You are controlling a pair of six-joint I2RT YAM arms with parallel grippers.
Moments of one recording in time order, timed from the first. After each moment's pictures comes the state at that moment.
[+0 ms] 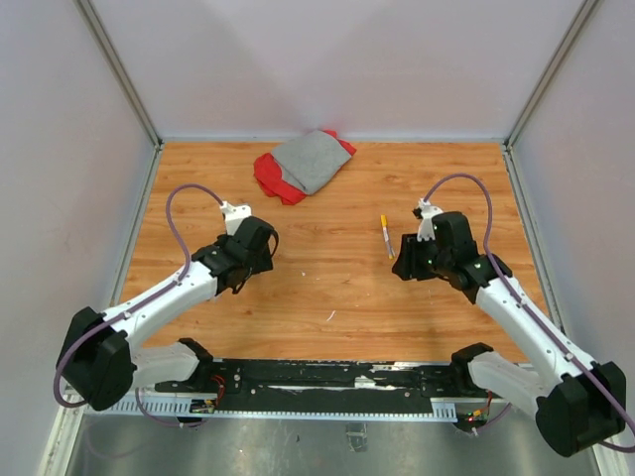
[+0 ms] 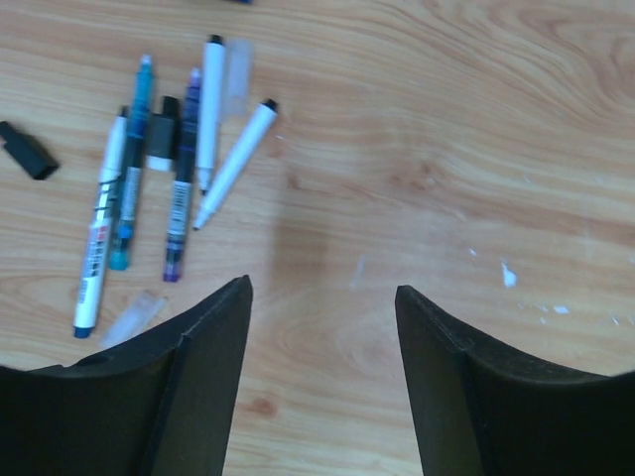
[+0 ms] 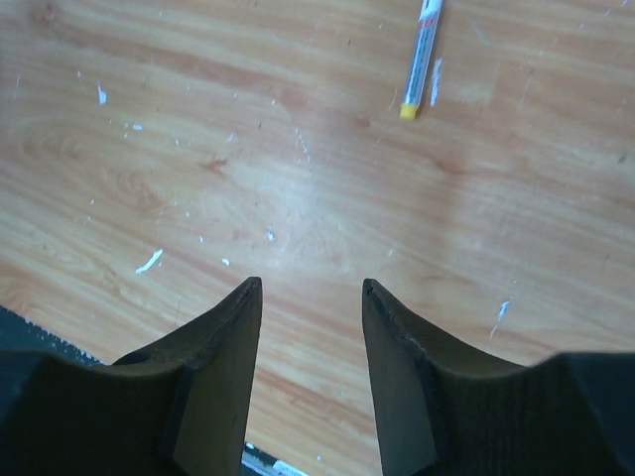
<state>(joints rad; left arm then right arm) -0.66 1.17 0.76 -0.53 -0.52 -0.69 0.38 1.02 0.75 -0.53 -0.17 0.24</state>
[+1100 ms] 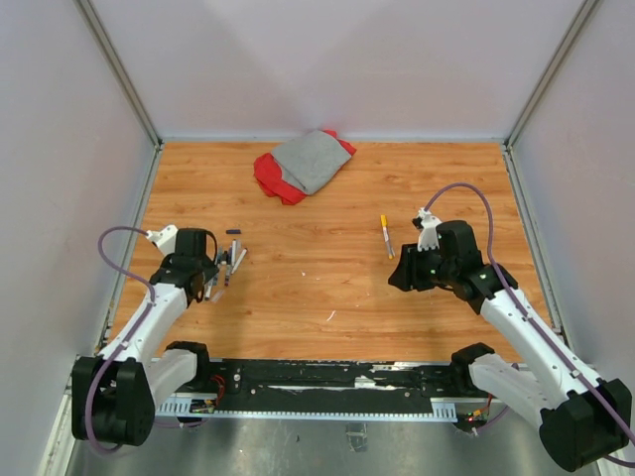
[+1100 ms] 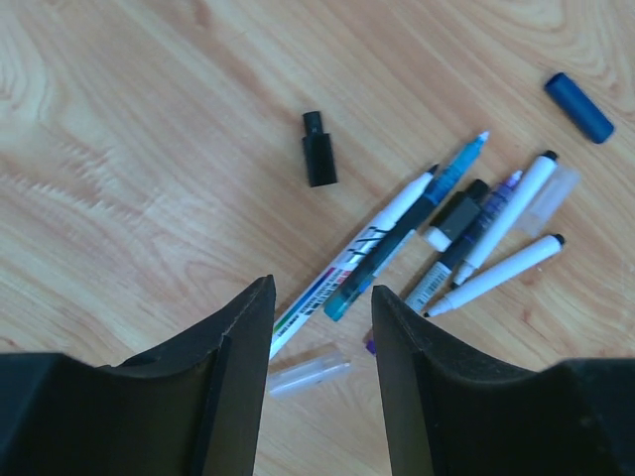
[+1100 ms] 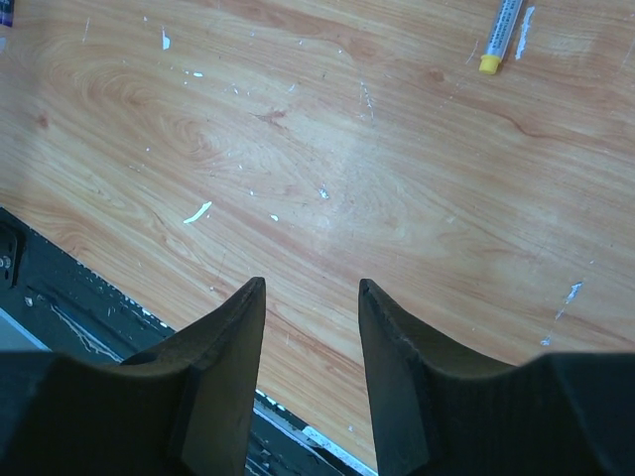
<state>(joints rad) -0.10 1.00 0.52 -0.42 -0.44 -0.72 0.38 0.90 0.68 -0.57 -0.32 0.26</state>
